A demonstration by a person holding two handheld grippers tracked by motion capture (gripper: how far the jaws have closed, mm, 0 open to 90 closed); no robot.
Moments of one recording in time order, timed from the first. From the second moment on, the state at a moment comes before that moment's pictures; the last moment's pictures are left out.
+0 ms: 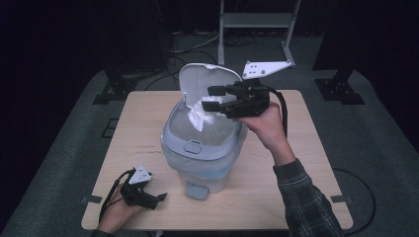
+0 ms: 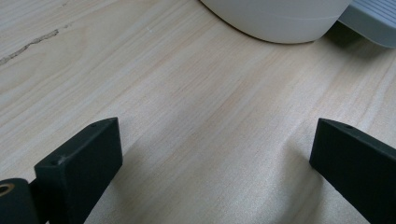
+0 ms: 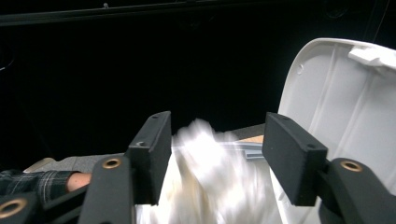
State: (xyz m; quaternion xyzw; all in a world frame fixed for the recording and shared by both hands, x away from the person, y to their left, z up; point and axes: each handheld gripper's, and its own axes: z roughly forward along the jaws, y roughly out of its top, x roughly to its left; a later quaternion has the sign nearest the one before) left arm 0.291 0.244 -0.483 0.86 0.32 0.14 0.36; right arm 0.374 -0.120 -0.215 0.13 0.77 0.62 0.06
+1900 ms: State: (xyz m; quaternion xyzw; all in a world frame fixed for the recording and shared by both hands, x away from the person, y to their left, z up) left arm 0.292 0.244 -0.483 0.86 0.32 0.14 0.36; right arm 0.409 -0.211 -0.220 0.21 0.75 0.62 0.13
